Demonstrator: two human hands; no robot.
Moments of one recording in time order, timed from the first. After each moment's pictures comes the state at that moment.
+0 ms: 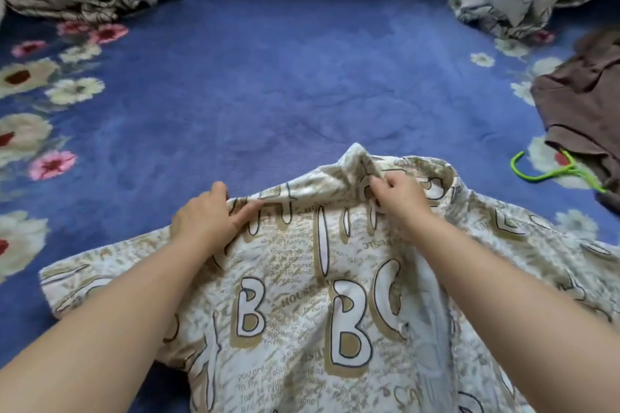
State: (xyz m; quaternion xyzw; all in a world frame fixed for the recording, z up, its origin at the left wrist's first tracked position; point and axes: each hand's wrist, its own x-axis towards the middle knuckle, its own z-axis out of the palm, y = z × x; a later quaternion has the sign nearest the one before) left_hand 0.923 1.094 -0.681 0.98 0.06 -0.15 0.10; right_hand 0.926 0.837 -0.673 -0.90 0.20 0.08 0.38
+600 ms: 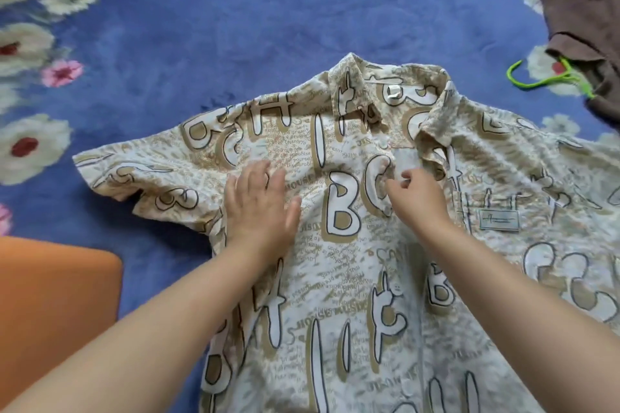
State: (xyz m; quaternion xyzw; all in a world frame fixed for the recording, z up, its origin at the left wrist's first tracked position) left_hand 0.773 1.035 -0.667 0.98 -0.02 -0.14 0.13; right_hand 0.784 0.836 -0.672 -0.89 0.26 0.15 0.35
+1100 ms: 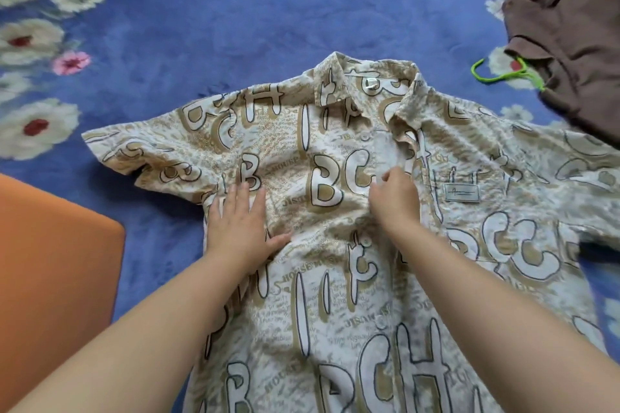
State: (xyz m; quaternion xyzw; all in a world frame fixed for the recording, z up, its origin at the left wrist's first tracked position) left_hand 0.722 1.050 -0.671 0.96 -0.05 -0.29 -0.05; right_hand 0.742 0.844 -0.672 -0.91 0.27 0.10 0.31
